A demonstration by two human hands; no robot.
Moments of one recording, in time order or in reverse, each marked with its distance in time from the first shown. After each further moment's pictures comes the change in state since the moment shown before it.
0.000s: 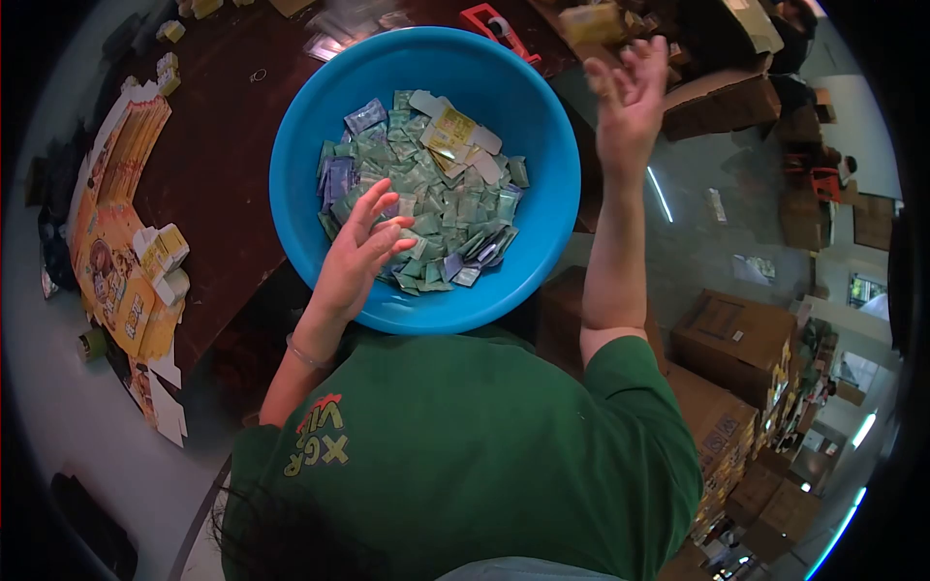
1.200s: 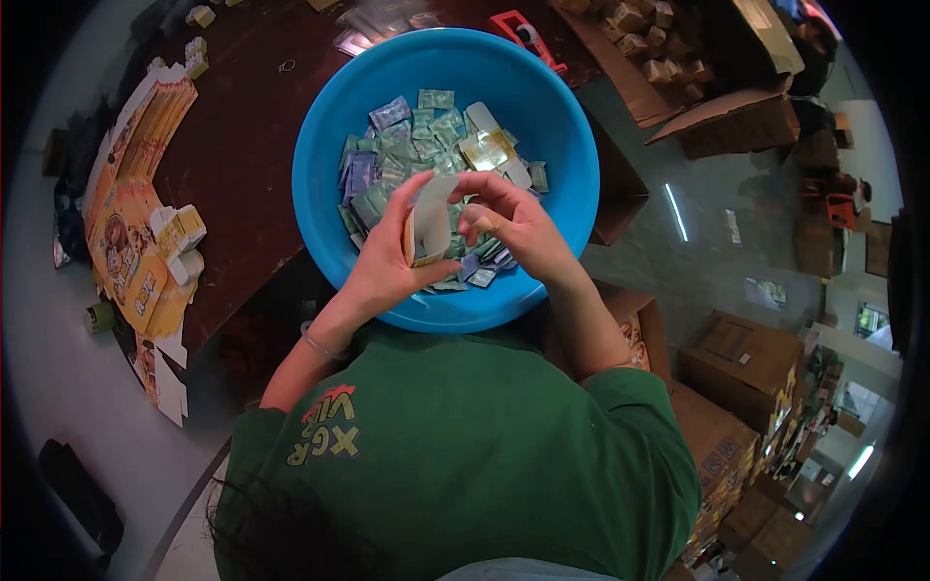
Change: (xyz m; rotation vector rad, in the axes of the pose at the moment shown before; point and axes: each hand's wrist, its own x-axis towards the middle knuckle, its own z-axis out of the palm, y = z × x) left_hand -0.004 0.009 0.022 0.553 -0.089 0.188; right_hand -0.105 -0.051 0.041 1.062 -0.663 0.857
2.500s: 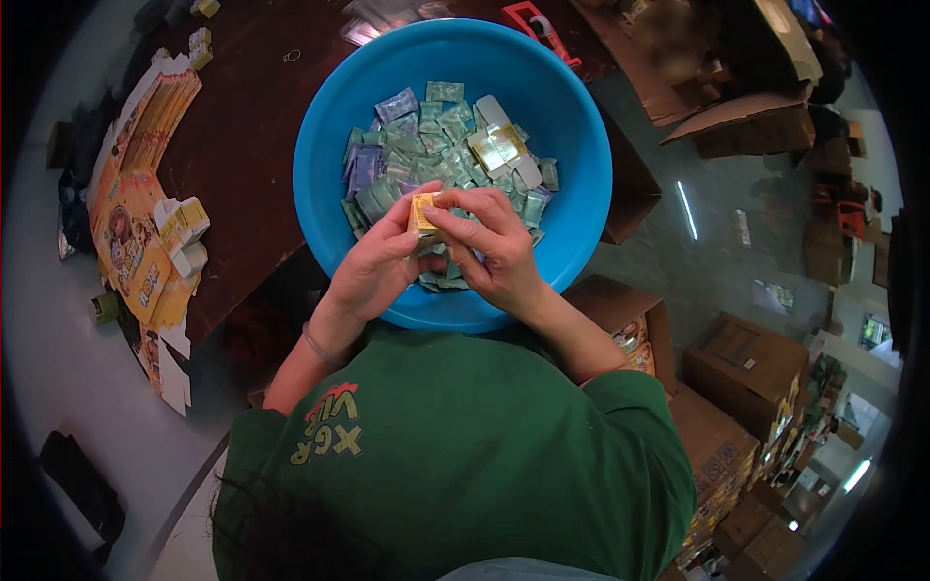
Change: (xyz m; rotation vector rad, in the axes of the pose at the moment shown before) left_hand -0.006 -0.008 -0.009 -0.958 -0.089 -0.231; right_hand 0.003 0.037 0.020 -0.923 0.165 -0.777
